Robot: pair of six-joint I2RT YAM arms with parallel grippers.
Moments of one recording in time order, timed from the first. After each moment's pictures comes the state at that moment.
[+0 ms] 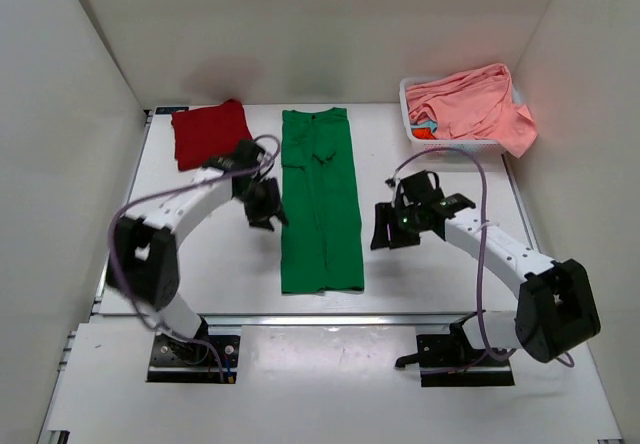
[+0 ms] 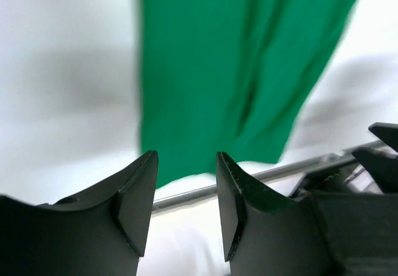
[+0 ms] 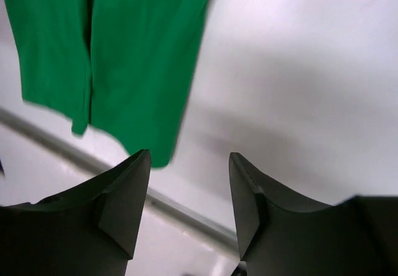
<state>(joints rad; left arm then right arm) -0.37 1.74 1.35 -0.83 0.27 -0.60 0.41 1.32 0.91 -0.61 -0.28 0.31</state>
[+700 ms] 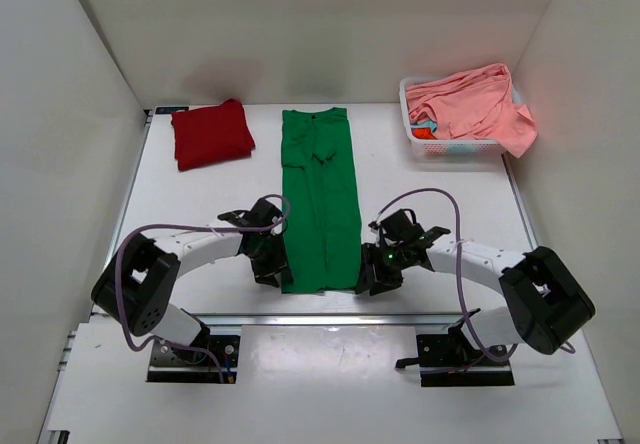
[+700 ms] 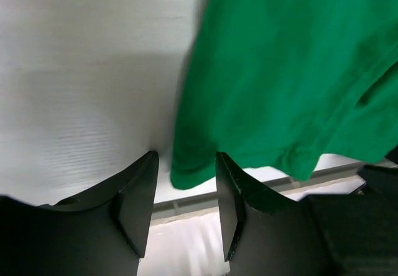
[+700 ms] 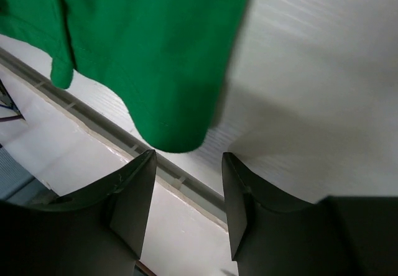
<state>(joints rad) -0.59 1.48 0.73 -0.56 0.21 -0.85 0.61 1.35 0.58 -0.39 -0.45 0.57</state>
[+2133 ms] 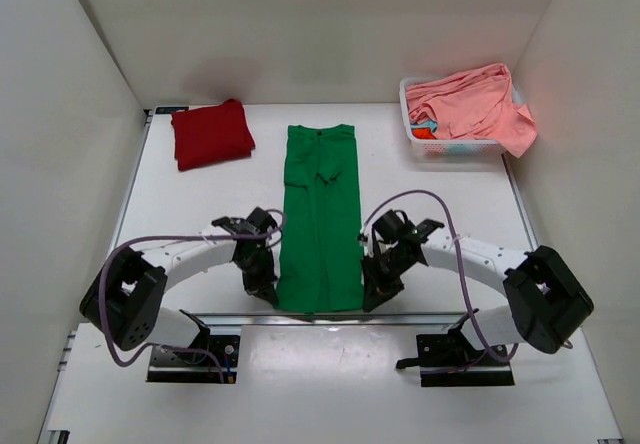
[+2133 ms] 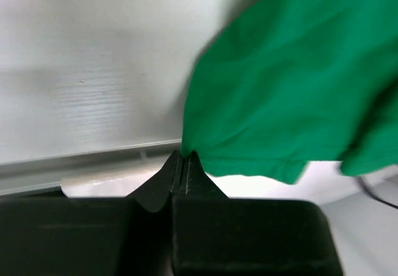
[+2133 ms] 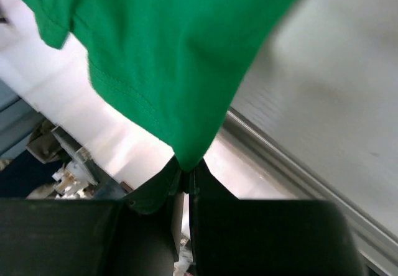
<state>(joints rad) -0.64 1.39 0.67 -0.75 0.29 -0.83 0.70 1.35 0.66 -0.64 -0.61 0.45</state>
